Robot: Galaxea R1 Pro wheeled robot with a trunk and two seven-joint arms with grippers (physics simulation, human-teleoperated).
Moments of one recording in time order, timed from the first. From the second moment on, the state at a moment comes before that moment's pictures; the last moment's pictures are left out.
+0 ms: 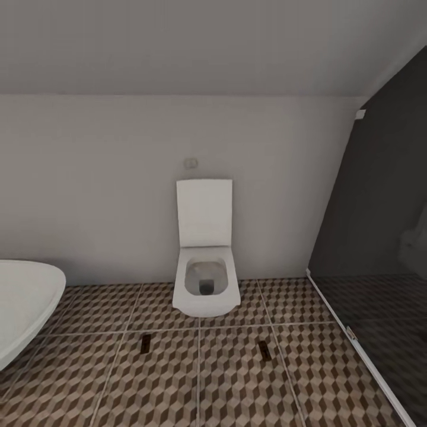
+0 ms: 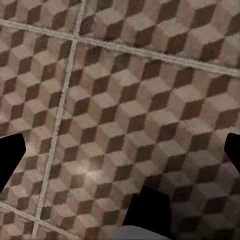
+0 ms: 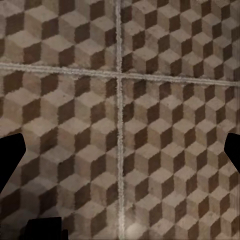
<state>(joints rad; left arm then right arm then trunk) -0.42 0.04 -1.93 -0.09 2.14 -0.09 0.36 -0.31 -0.03 0.54 0.04 -0.37 -0.35 -0.25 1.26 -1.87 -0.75</state>
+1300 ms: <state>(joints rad) -0.39 0.04 -1.93 -0.13 2.14 -0.09 0.36 -0.31 -0.03 0.54 0.04 -0.37 -0.35 -0.25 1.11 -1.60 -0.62</state>
